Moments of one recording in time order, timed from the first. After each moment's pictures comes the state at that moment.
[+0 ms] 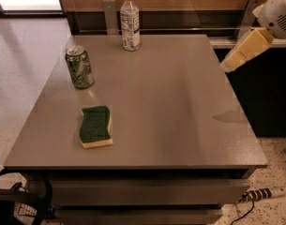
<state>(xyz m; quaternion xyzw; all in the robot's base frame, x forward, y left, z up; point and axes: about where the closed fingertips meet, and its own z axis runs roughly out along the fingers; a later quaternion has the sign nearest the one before) 0.576 -0.239 0.985 -0.46 0.82 0.01 0.34</state>
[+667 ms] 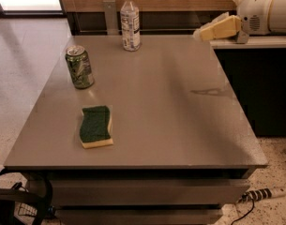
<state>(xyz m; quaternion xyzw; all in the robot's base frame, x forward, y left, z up) 0.678 -0.201 1.012 -0.39 0.70 0.13 0.59</state>
